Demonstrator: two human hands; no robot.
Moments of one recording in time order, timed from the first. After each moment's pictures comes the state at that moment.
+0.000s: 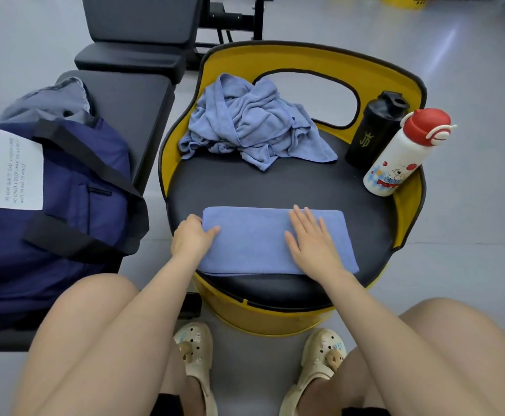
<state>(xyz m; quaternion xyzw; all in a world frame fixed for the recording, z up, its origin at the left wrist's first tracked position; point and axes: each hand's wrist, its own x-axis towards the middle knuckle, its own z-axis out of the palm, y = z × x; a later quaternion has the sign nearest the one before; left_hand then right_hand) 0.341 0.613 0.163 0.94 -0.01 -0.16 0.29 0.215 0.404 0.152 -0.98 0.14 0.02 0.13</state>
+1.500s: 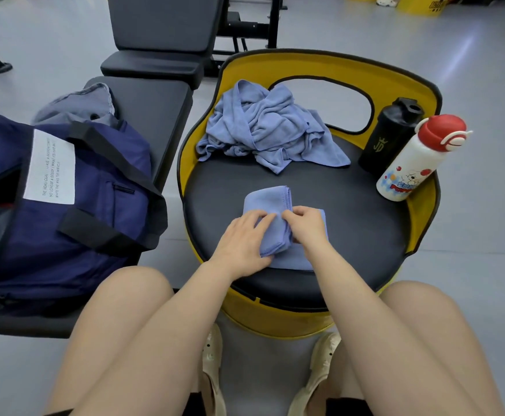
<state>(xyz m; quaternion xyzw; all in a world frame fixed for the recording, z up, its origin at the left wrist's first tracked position) 0.293 0.591 0.193 0.90 -0.41 -0.04 0.14 0.260 0.447 0.202 -0.73 0.35 -0.05 0.58</state>
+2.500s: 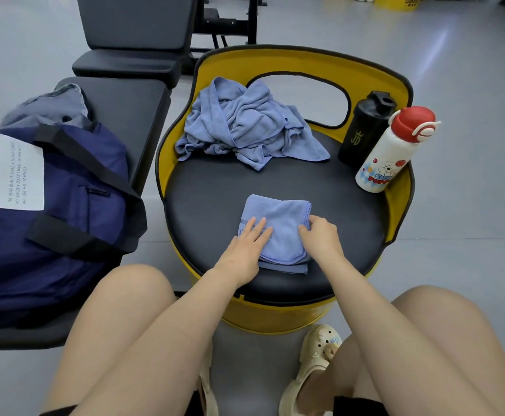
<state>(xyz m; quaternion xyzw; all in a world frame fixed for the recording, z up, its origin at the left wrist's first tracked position) 0.273 0.561 0.168 0.89 -0.40 -0.20 0.10 0.216 0.400 0.180 -0.86 0.37 -0.02 0.36</state>
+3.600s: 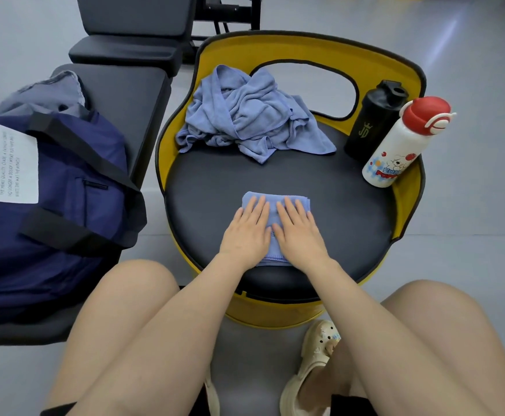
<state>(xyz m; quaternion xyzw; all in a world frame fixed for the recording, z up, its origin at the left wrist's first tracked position) 0.290 0.546 0.161 0.92 -0.37 -0.07 0.05 0.228 0.424 0.154 -0.98 0.15 0.05 0.11</state>
